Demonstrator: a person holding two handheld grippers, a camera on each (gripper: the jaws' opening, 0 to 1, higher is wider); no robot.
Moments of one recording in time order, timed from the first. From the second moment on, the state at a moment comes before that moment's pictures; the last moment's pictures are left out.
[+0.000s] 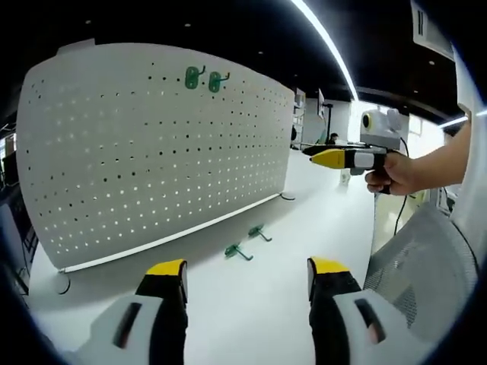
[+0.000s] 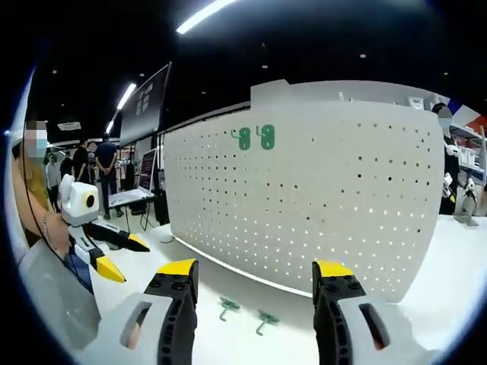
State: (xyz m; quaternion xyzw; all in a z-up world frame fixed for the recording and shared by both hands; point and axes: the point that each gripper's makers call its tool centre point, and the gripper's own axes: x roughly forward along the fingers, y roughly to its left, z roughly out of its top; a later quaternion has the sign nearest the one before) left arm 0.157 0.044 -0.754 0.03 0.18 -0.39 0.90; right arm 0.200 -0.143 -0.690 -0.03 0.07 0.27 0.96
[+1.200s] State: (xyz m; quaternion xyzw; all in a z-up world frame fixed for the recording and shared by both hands) left arm 0.154 0.059 -0.766 0.03 0.20 -0.40 0.90; right arm 0.155 -0.155 -0.754 -0.01 0.19 0.29 0.94
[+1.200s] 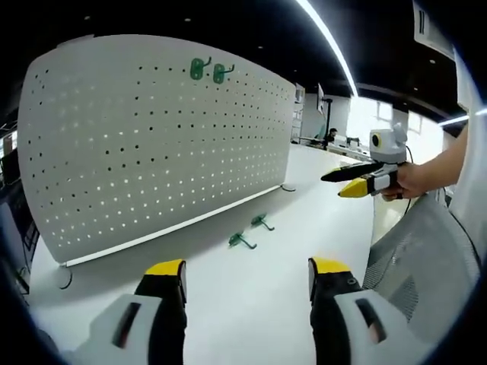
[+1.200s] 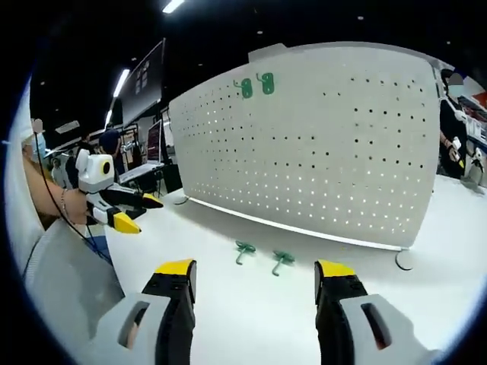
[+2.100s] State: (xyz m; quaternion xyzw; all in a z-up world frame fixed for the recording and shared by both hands) left arm 0.182 0.034 -0.783 0.12 0.23 -0.45 0.86; right arm 0.150 -0.152 -0.761 -0.01 0.21 0.30 0.93
